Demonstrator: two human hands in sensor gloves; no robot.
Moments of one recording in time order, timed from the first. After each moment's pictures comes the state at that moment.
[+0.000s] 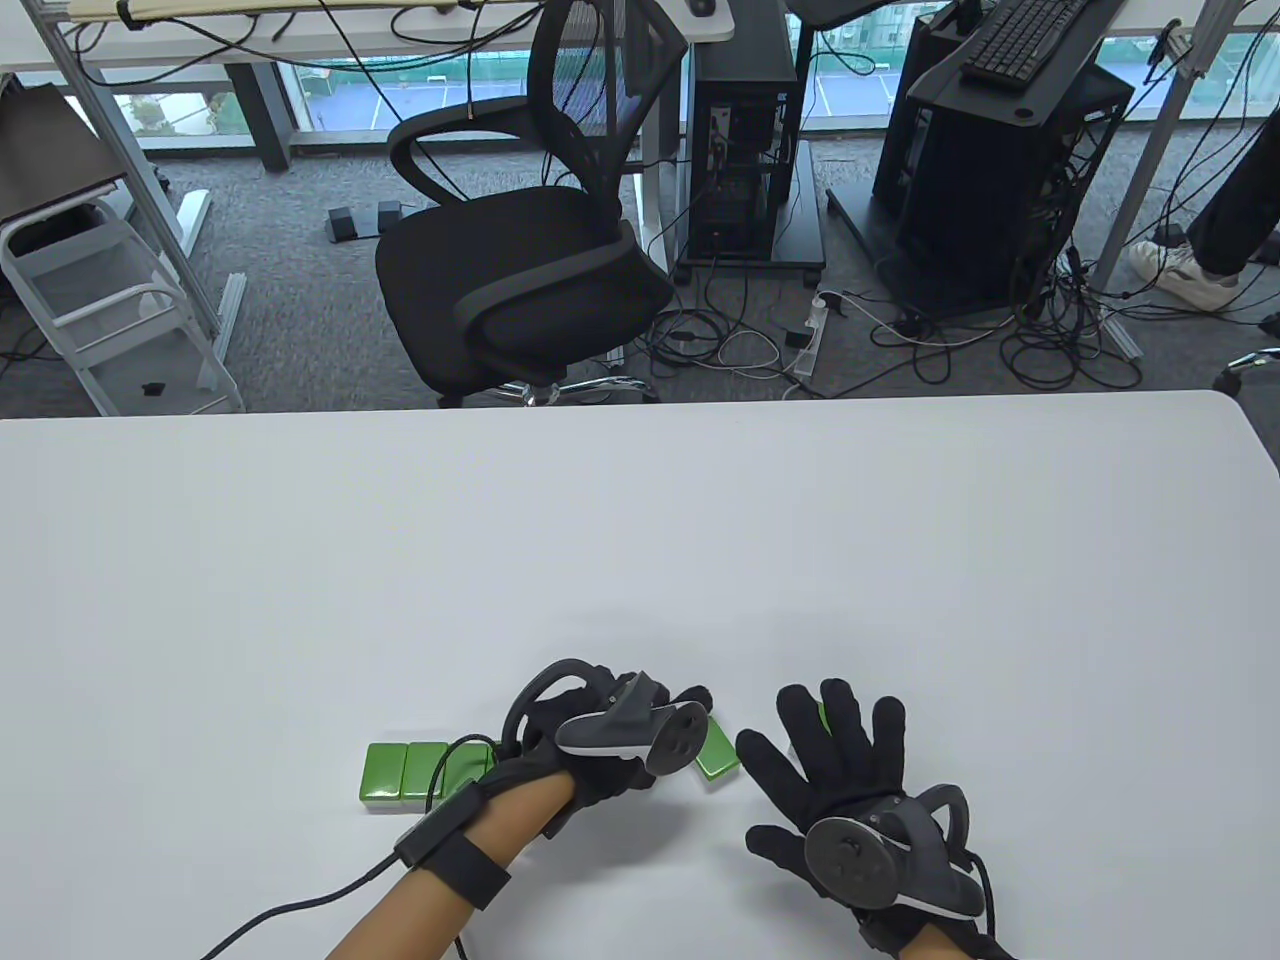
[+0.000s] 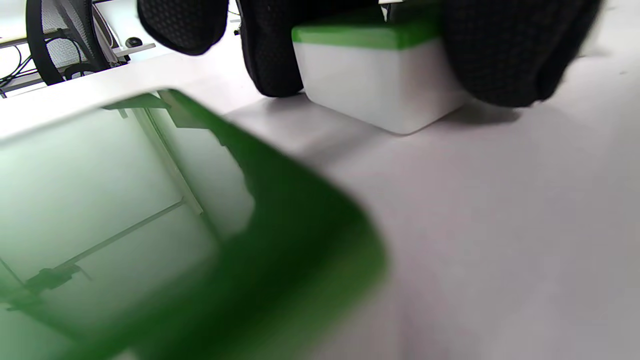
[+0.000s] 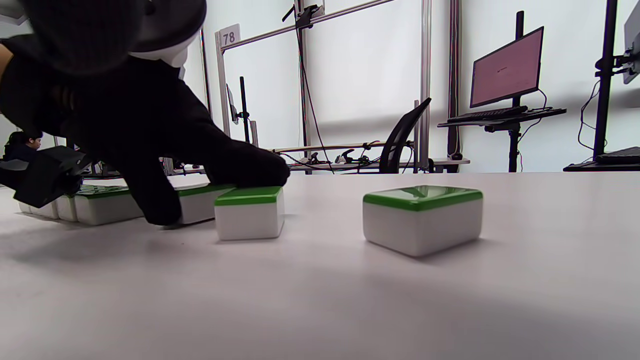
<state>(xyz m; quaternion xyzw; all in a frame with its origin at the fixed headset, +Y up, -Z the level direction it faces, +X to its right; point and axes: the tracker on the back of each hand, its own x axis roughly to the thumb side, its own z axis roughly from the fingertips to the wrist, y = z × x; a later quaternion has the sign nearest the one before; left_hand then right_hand) -0.054 -0.759 -0.321 -0.12 -0.33 -0.14 0.92 0.149 -0.733 -0.217 0.24 -0.06 0.97 0.07</state>
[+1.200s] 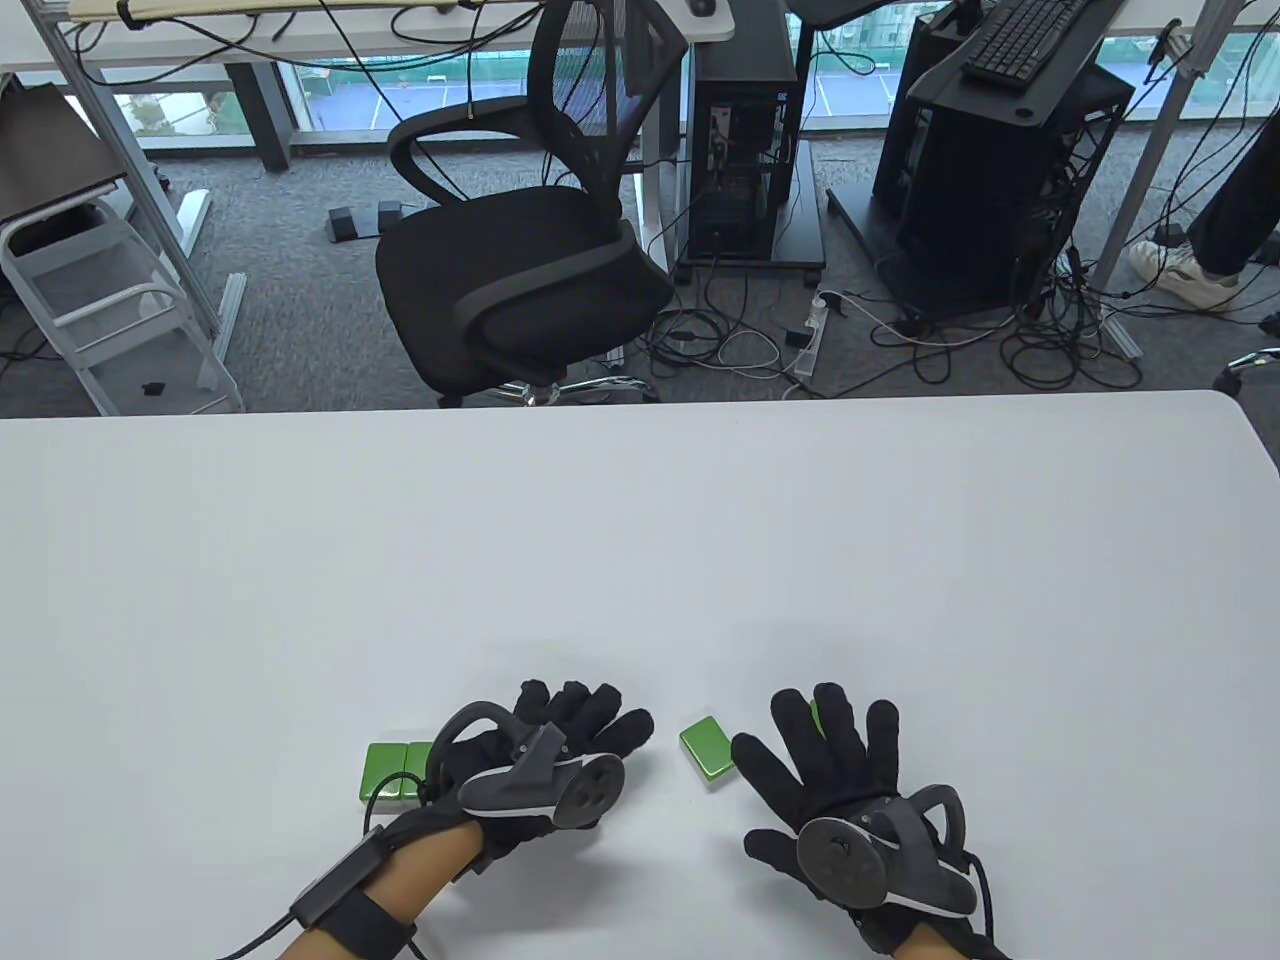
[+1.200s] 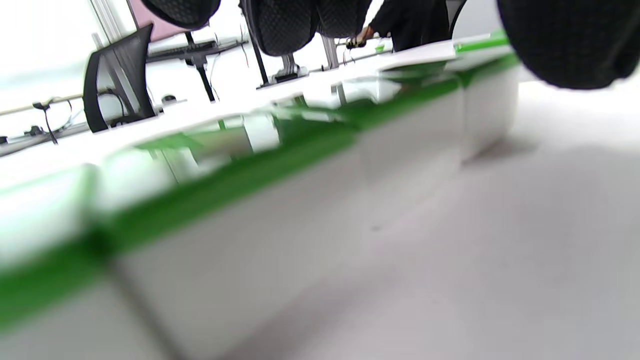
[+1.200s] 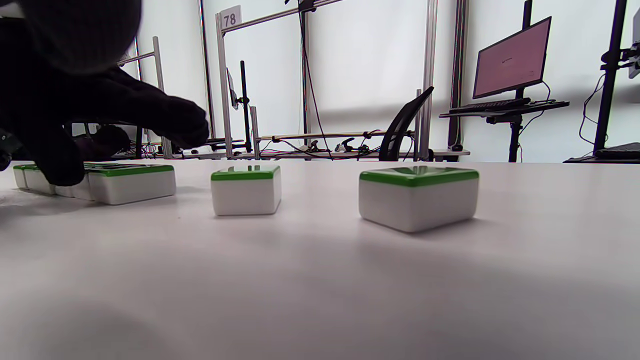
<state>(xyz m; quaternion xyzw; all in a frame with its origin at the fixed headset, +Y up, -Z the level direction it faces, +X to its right) -0.125 -0.743 -0.278 -0.01 -0.34 -0.13 0.93 0.145 -0.736 -0.217 0.24 -0.05 0.97 0.06</state>
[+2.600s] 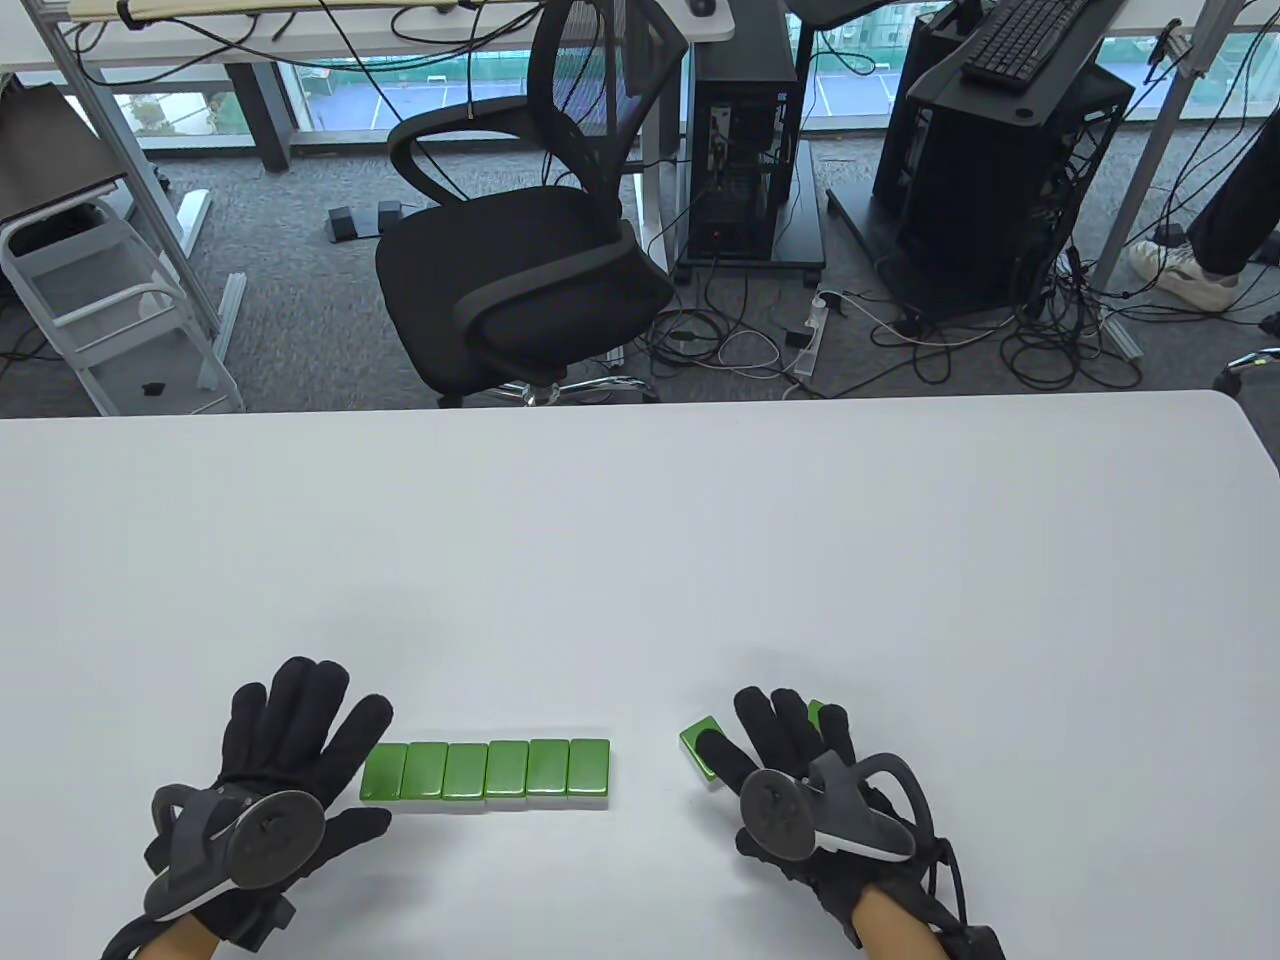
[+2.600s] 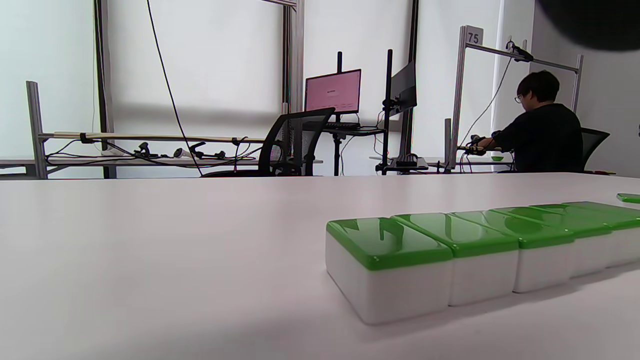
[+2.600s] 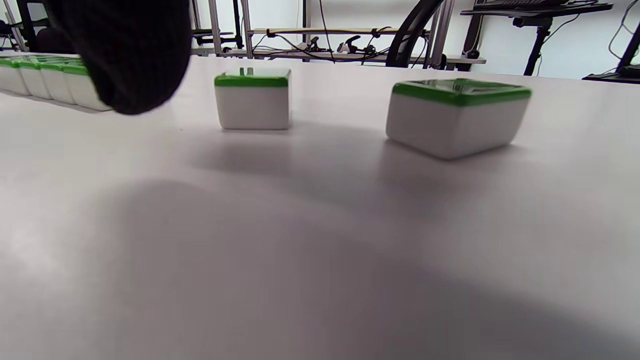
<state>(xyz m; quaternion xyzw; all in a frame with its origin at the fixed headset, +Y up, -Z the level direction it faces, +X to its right) -0.319 -0.709 -0.230 0.08 -0.17 0.02 0.98 0.104 -0.744 -0.253 0.23 0.11 0.97 -0.02</state>
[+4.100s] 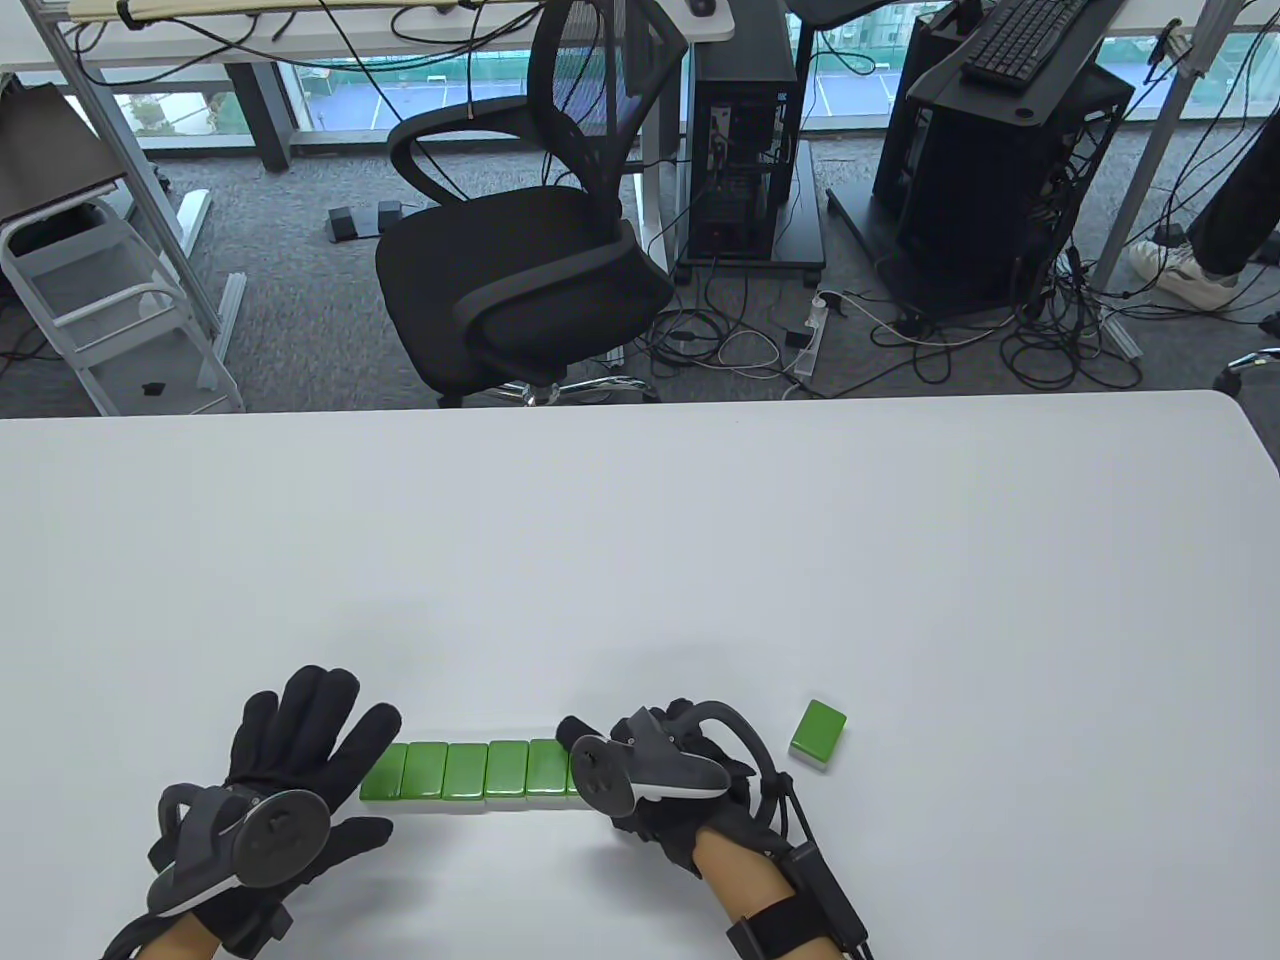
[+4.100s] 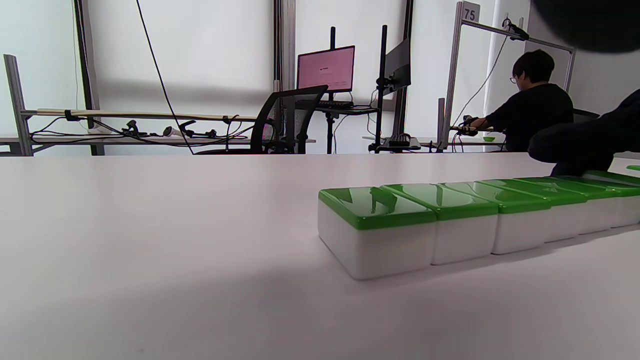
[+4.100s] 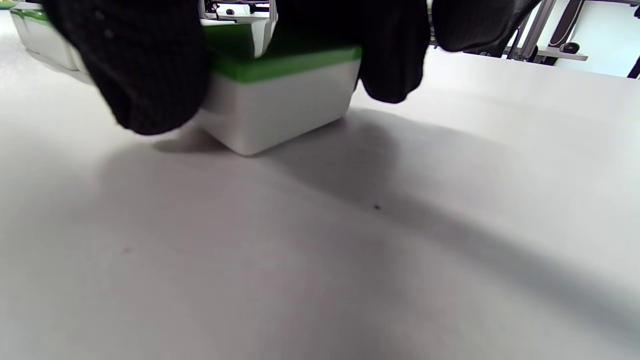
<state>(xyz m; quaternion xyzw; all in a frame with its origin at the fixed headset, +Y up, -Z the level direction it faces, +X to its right) -0.318 -0.714 -0.230 0.05 -0.18 0.02 0.98 -0.014 -0.758 -0.285 0.30 0.13 0.94 -0.06</state>
